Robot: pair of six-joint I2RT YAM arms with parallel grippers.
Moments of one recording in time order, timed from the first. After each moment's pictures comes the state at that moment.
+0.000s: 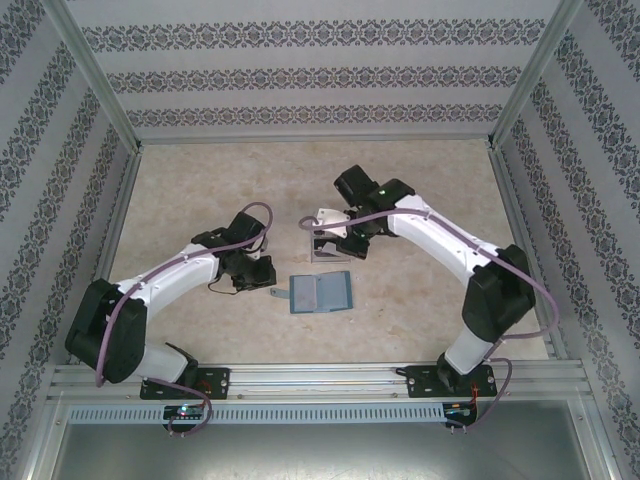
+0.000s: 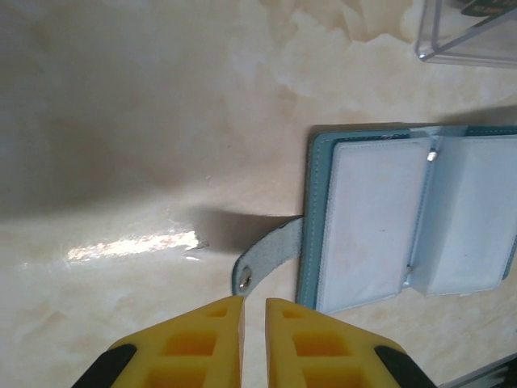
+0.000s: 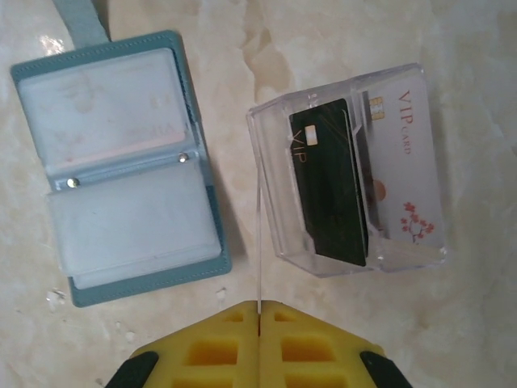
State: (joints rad) left arm -0.45 1.40 0.84 -0.69 0.29 -0.63; right arm 0.61 1.75 1.52 -1.07 -0.17 -0.74
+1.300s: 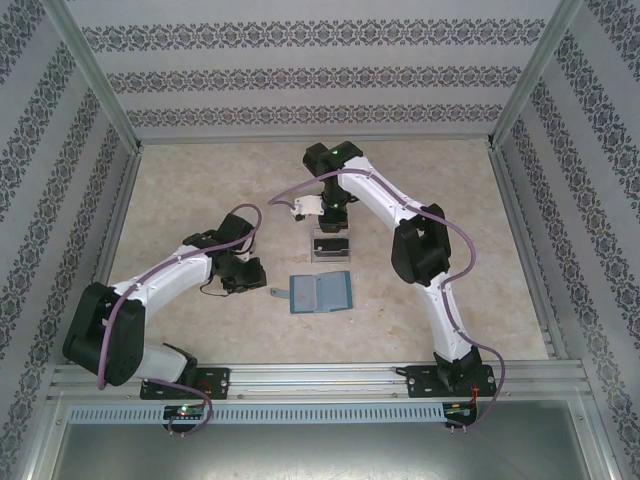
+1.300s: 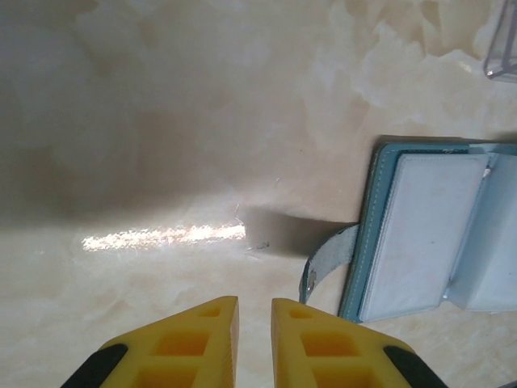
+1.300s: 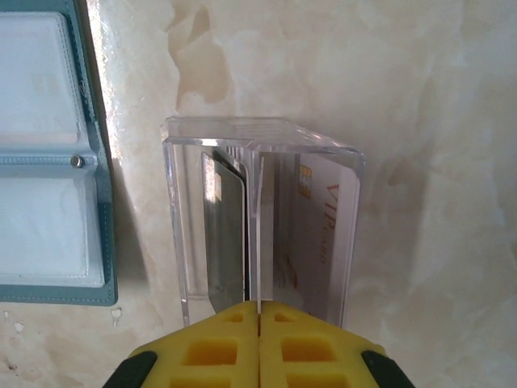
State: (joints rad) left arm -0.39 1.39 0.81 -0.71 0.28 -0.61; right arm 0.58 2.32 2.21 -1.45 -0.14 -0.98
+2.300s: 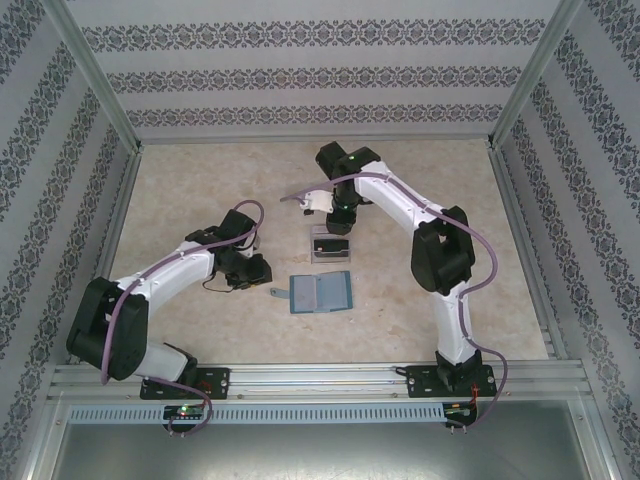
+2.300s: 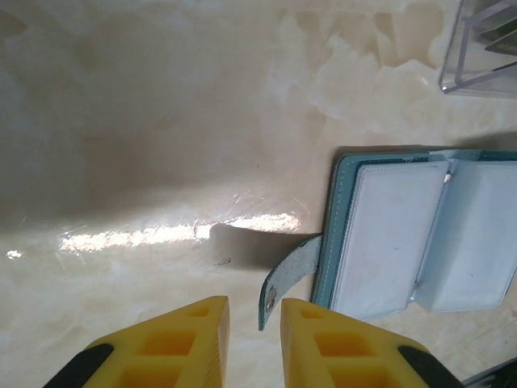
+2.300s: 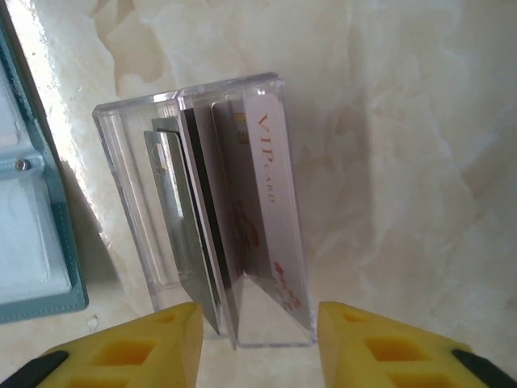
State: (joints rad) left arm -0.39 1.43 0.84 -0.68 0.33 -0.62; right arm 0.55 2.12 1.88 -1.18 -0.10 -0.86
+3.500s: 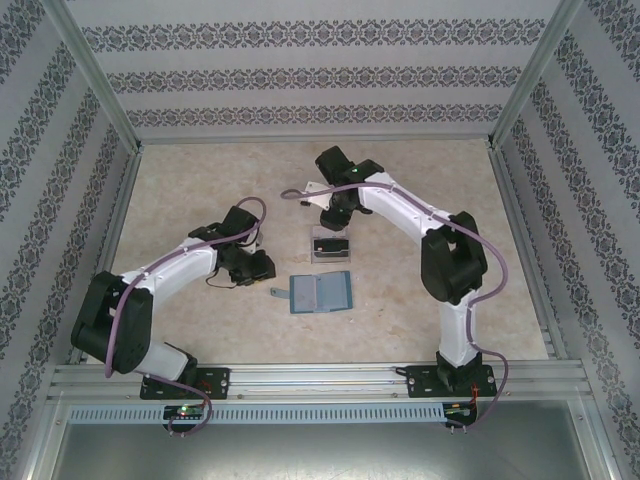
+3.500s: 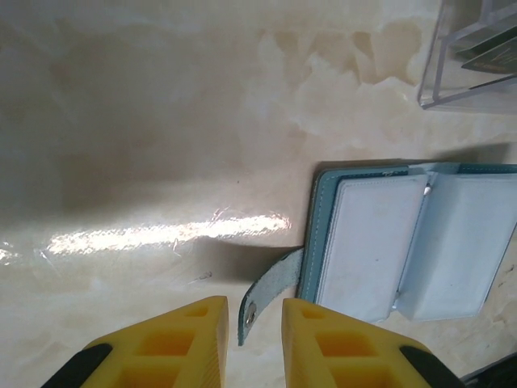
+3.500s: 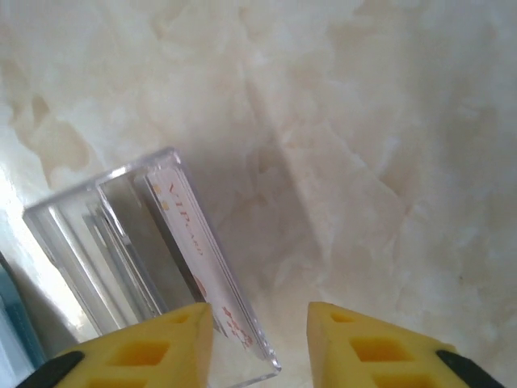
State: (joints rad) left arm -0.39 1.46 0.87 -0.65 0.35 -0.63; right arm 0.58 2.00 1.72 -0.91 -0.03 -0.58
